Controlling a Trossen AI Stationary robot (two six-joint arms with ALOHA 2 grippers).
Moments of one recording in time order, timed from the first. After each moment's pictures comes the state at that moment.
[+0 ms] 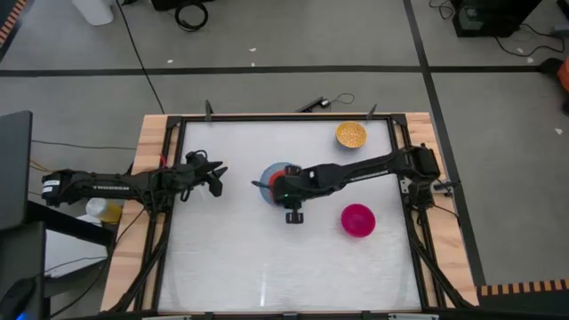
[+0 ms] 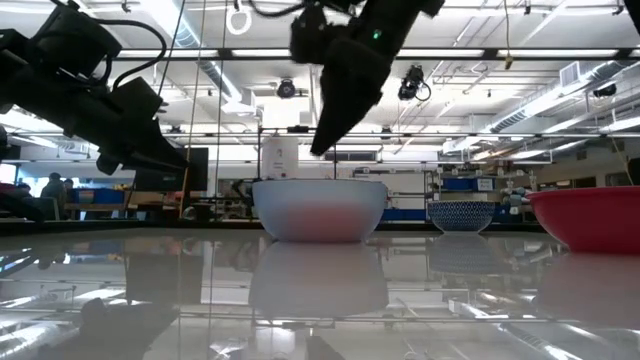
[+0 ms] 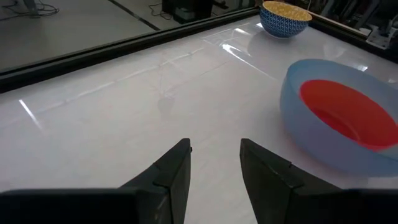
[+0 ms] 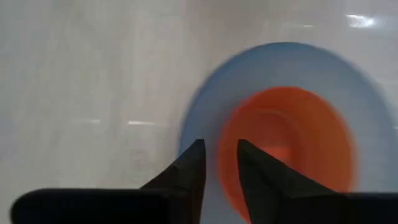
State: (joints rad) left arm 0.13 0.56 0.12 0.01 -0.48 -0.43; right arm 0.06 1.92 1.52 -0.66 0.14 0.01
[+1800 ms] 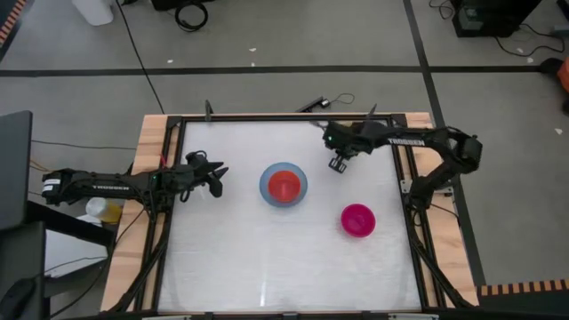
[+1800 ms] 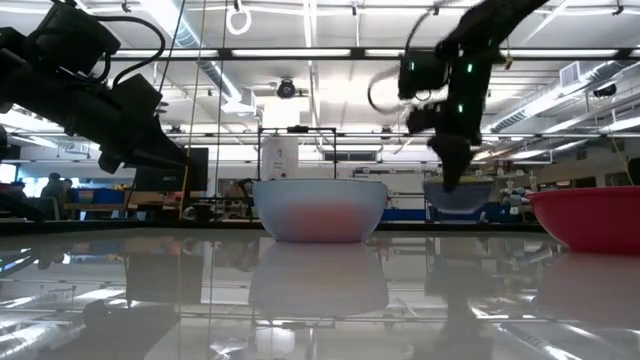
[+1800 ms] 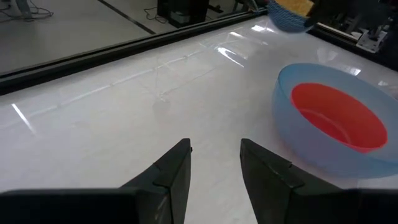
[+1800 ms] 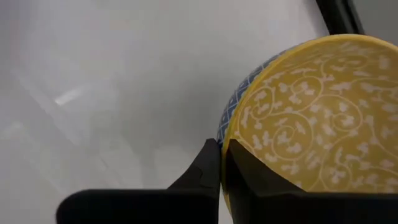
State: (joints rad) left arm 0.11 0.56 0.12 0.03 -0.49 -0.43; right arm -0.43 1.54 1.03 -0.79 0.29 0.08
